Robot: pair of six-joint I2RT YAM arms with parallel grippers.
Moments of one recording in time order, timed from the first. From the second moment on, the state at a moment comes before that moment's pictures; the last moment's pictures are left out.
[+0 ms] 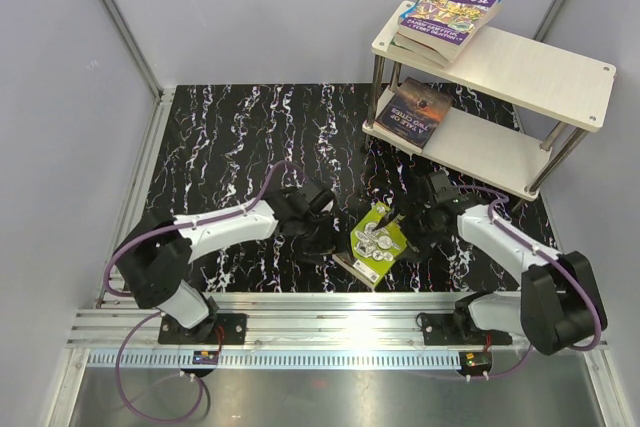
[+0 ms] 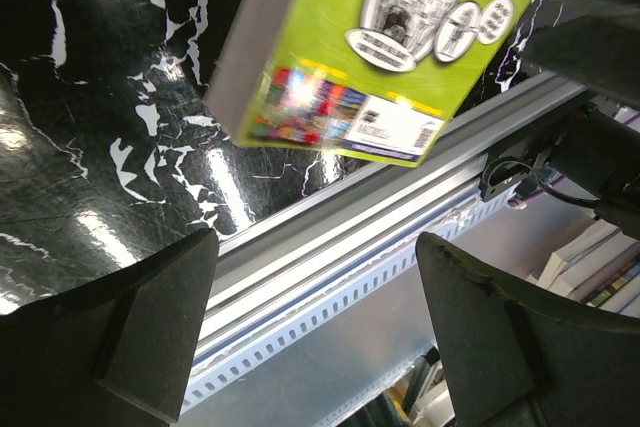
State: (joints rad) left arm -0.90 1.56 0.95 -0.49 0.35 -0.90; right arm 0.36 1.27 0.66 -0.61 -0.36 1.19
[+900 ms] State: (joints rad) left arm -0.98 1.91 1.36 -0.77 -0.03 -0.62; right arm 0.36 0.87 0.61 -0.89 -0.25 1.22
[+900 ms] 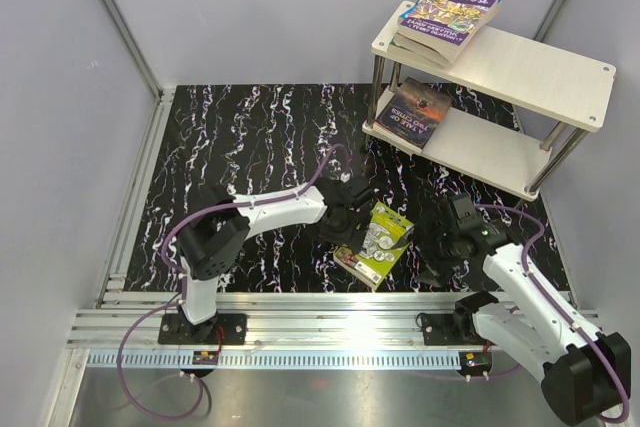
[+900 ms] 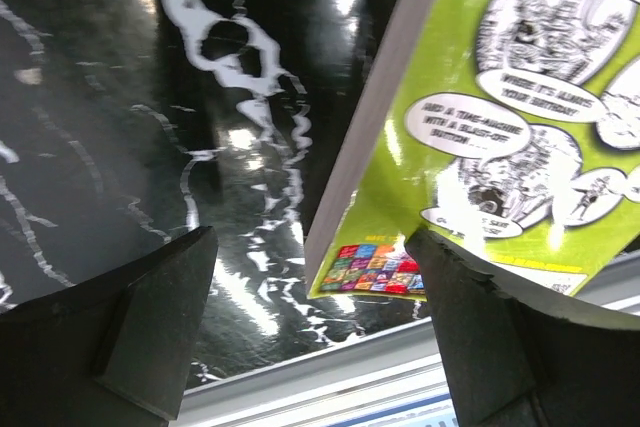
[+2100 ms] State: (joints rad) left arm -0.83 1.61 0.94 -0.32 0.44 -0.92; right arm 0.36 0.76 0.75 -0.89 -0.18 1.16
